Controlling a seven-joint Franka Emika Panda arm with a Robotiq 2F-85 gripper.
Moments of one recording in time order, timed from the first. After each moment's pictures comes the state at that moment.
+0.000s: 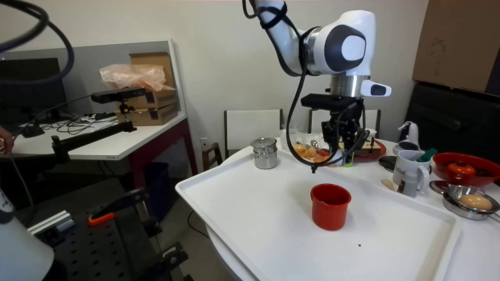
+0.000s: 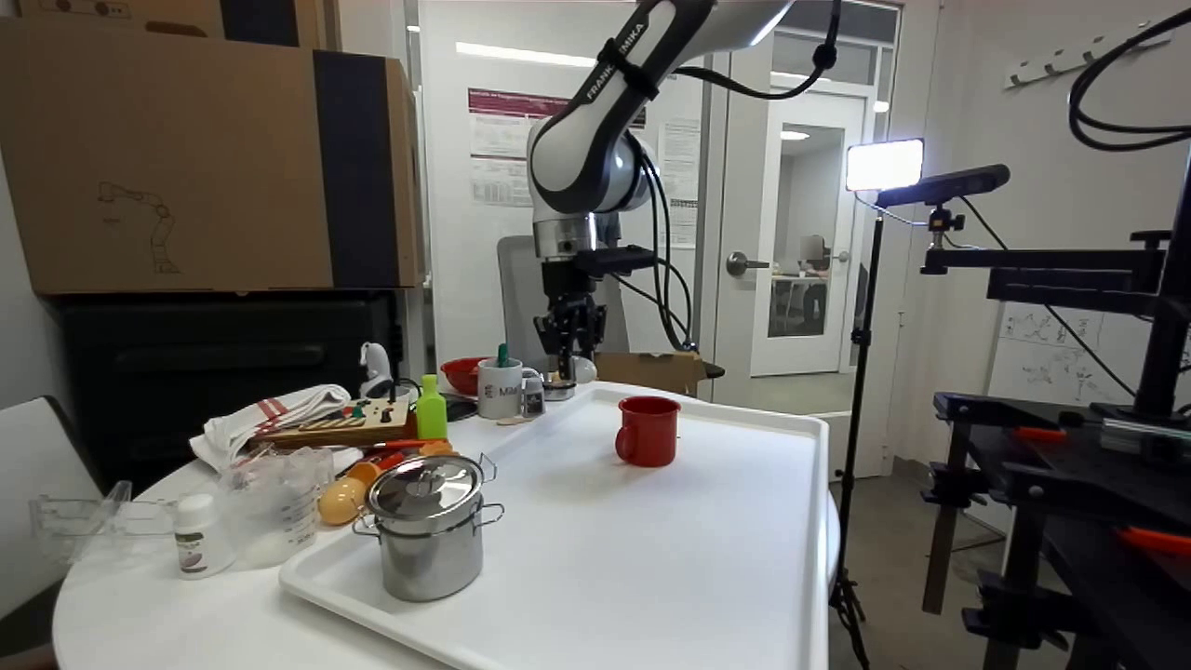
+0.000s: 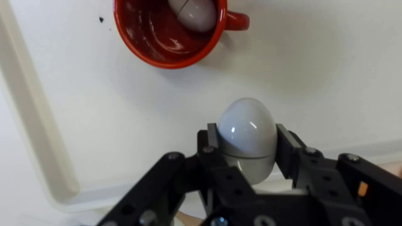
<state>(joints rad) -0.12 0.83 -0.07 -1.58 -0.03 2.35 0.09</state>
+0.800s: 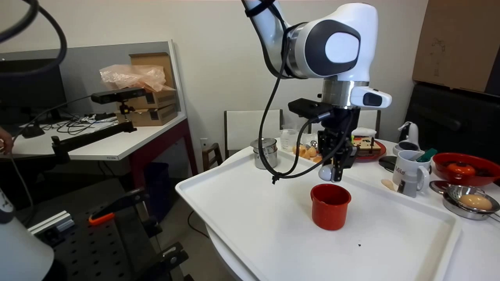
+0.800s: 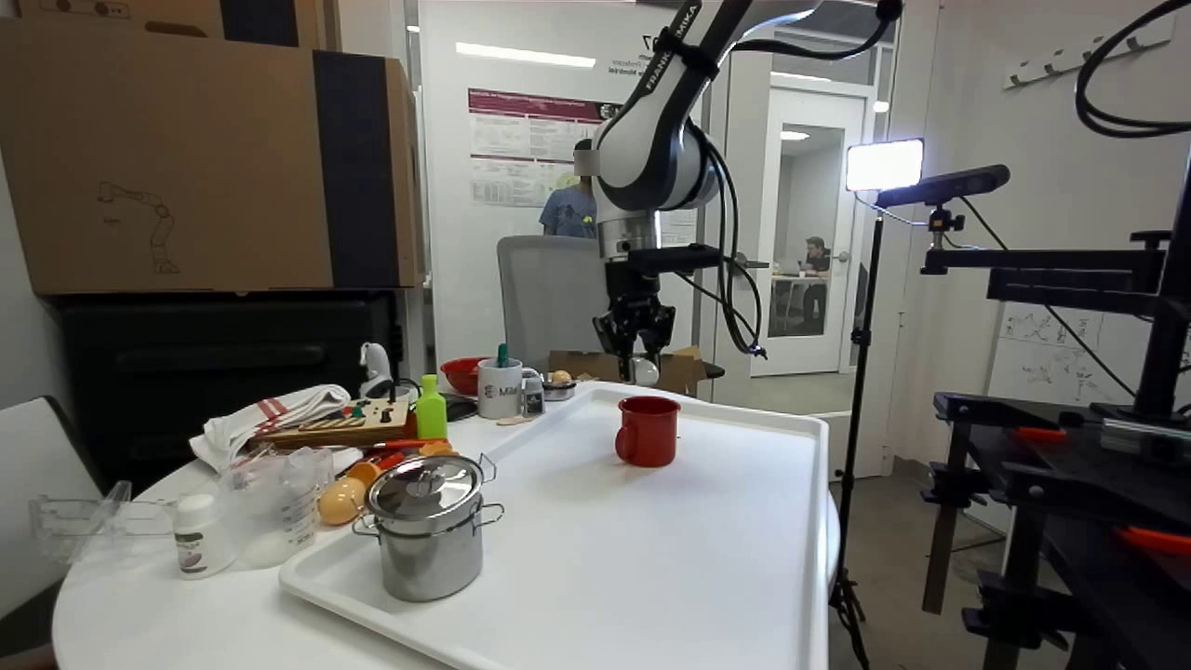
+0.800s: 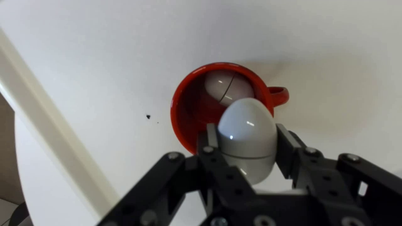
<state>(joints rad) -0.12 0.65 -0.13 -1.91 0.04 2.47 0.26</state>
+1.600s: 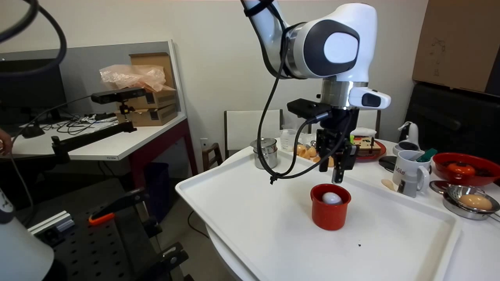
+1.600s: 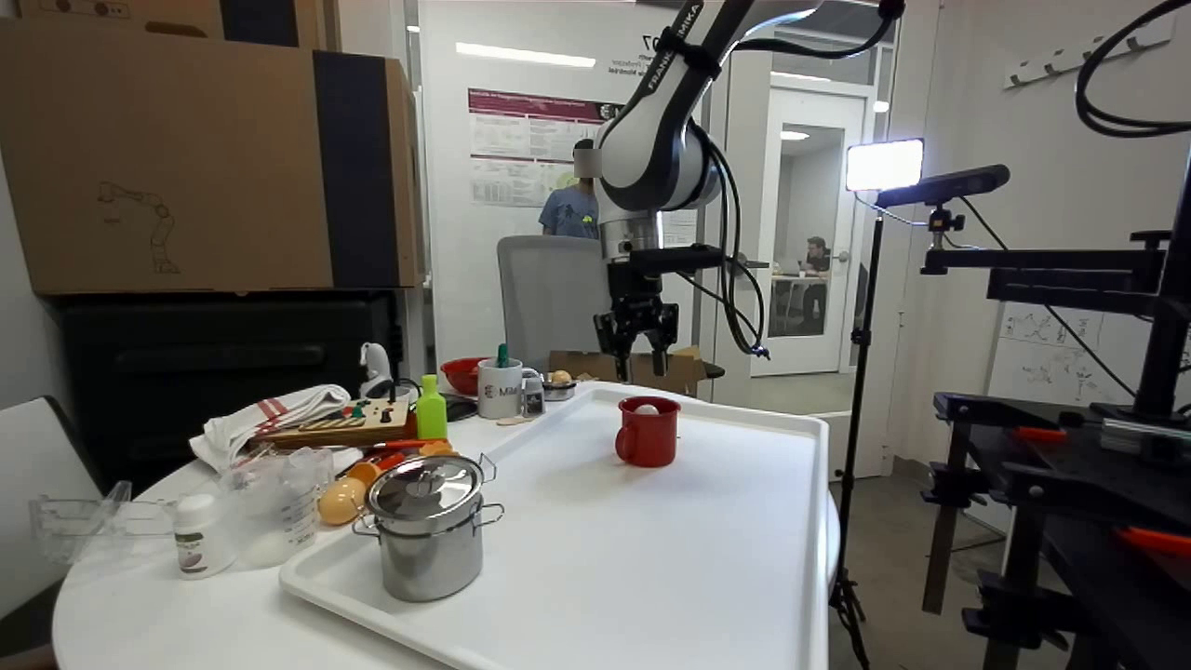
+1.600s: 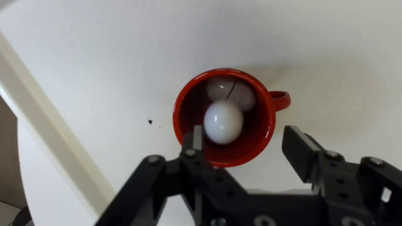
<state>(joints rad) -0.12 0.64 -0.13 -1.92 0.04 2.47 0.27</state>
